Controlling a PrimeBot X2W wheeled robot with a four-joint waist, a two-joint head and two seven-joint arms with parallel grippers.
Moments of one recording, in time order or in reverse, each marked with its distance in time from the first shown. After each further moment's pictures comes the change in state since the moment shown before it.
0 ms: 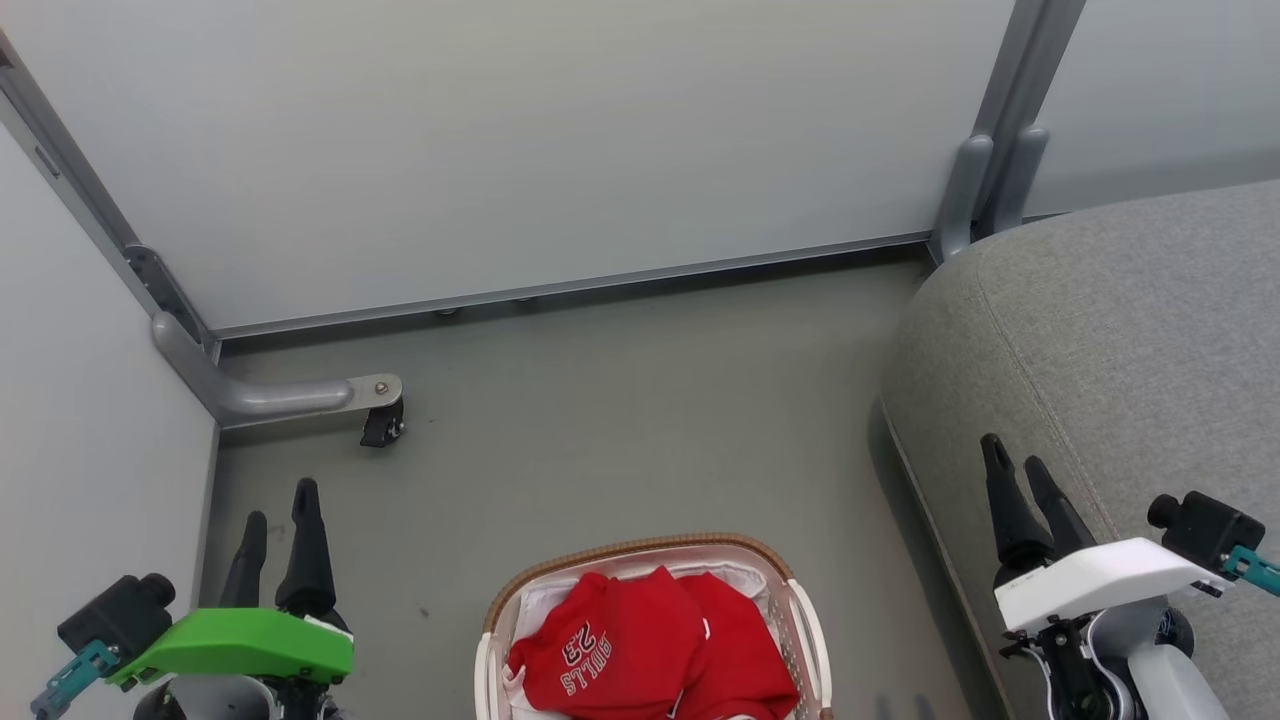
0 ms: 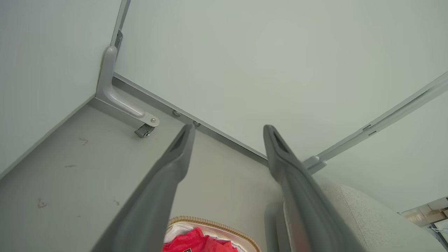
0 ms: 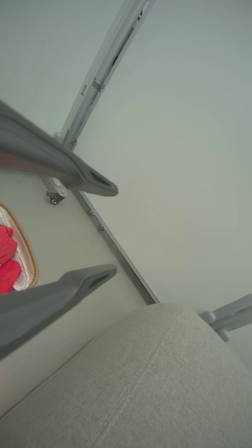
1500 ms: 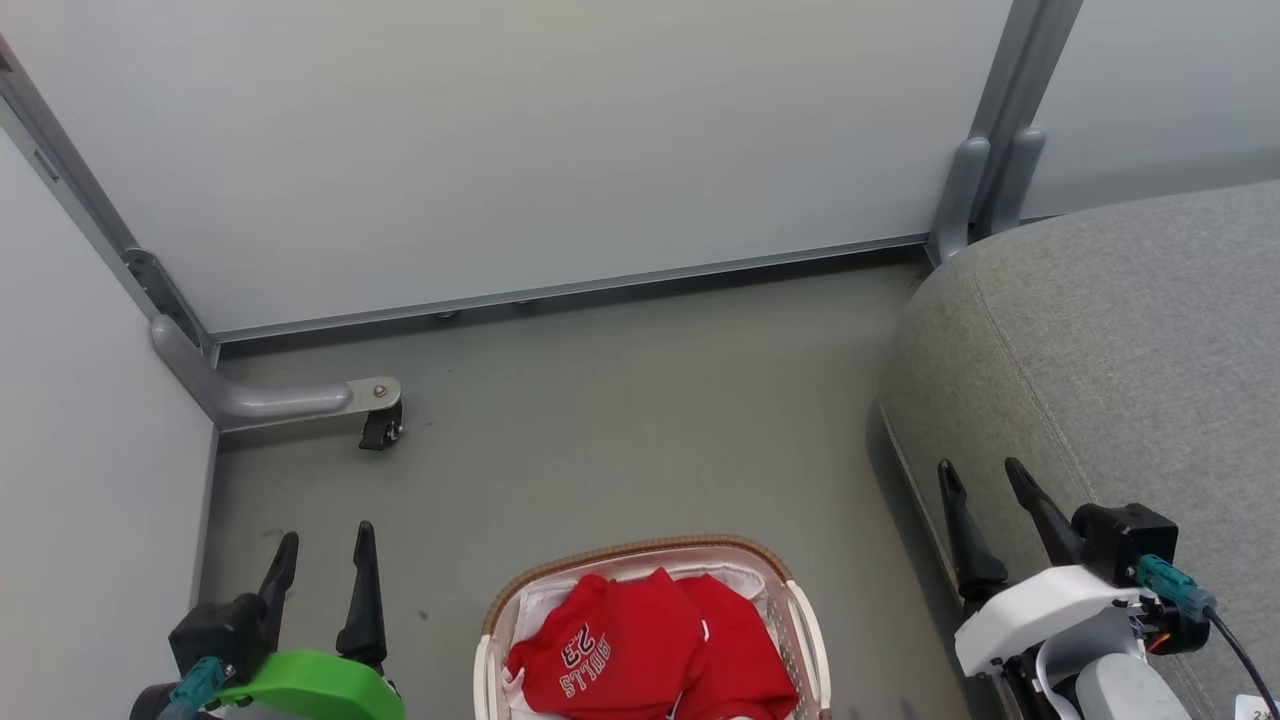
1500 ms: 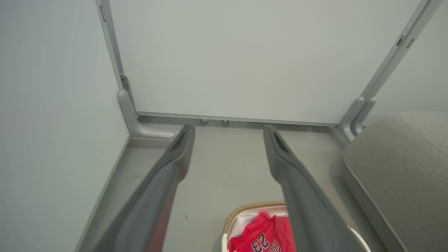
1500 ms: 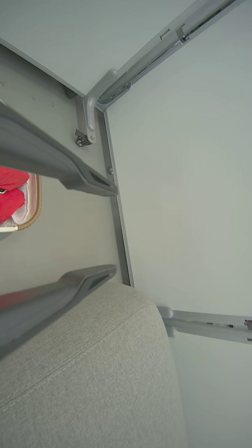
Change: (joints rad) left arm 0.045 0.011 -0.067 0.046 0.472 0.000 -0.116; right arm 0.000 0.008 0.033 0.056 -0.510 0.000 -0.118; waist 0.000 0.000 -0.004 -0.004
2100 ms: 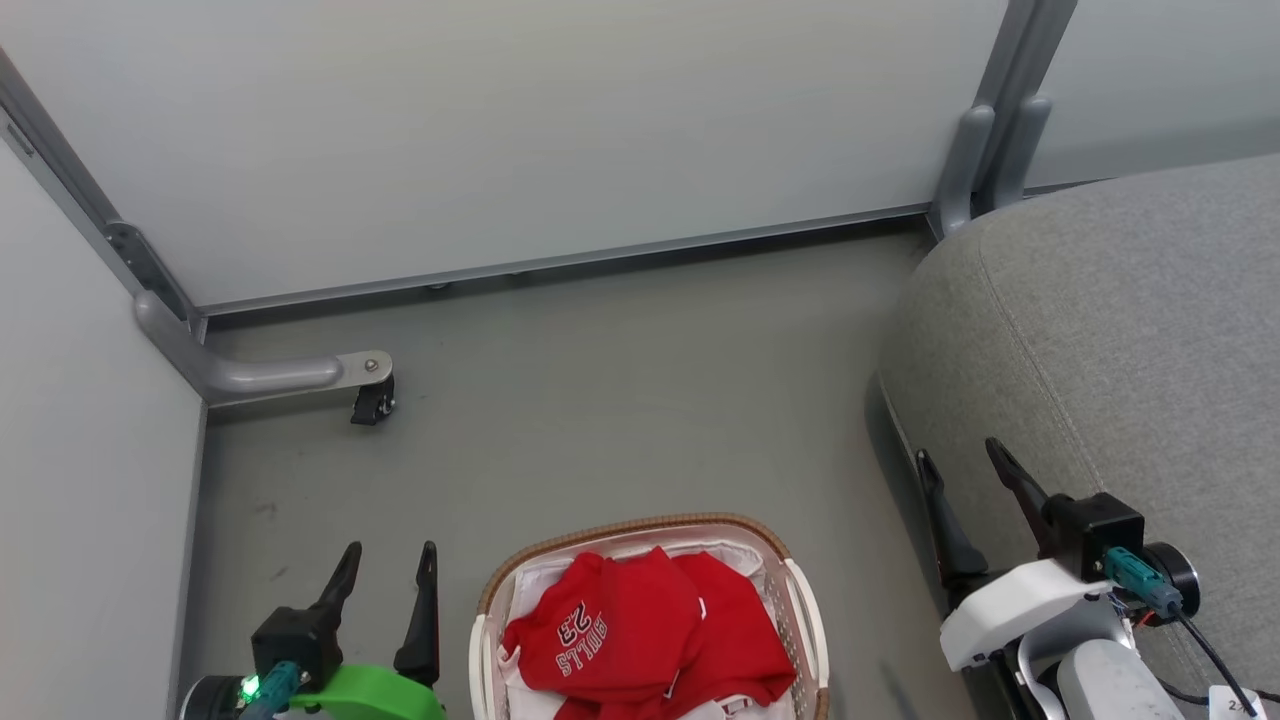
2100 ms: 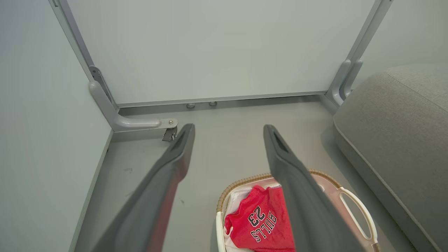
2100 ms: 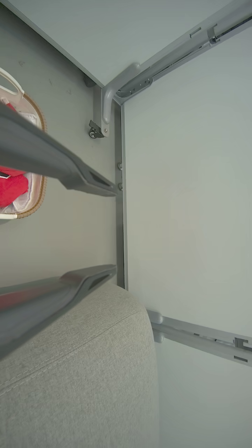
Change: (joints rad) left arm 0.000 -0.010 -0.076 0.051 0.104 -0.002 -0.038; right arm -0.016 0.001 0.019 0.003 -0.138 0.000 -0.037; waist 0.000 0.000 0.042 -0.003
